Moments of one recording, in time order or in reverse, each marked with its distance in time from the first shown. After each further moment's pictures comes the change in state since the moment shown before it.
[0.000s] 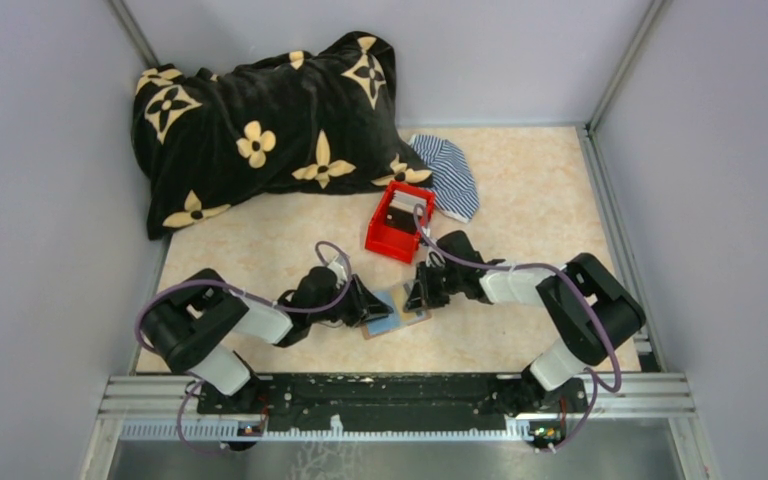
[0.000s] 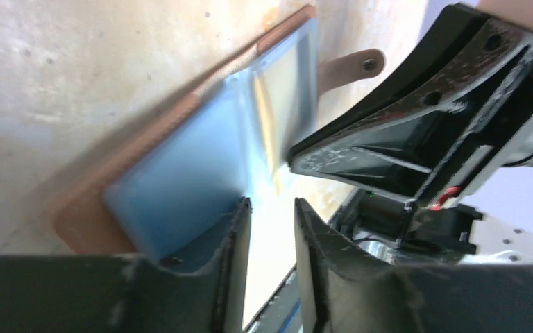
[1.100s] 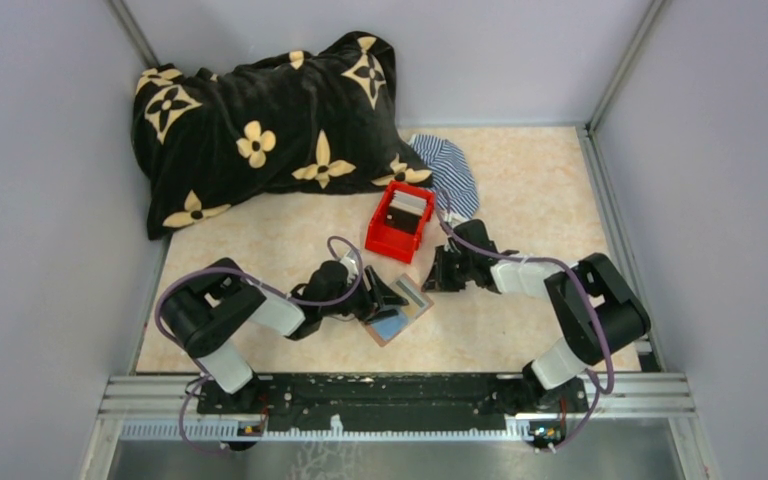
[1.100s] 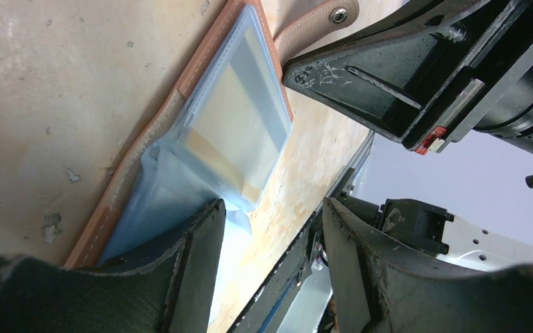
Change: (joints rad) left arm -0.021 0.110 0.089 0.061 0.020 -0.071; right arm -0.120 -0.014 0.040 -0.087 0.151 -0.048
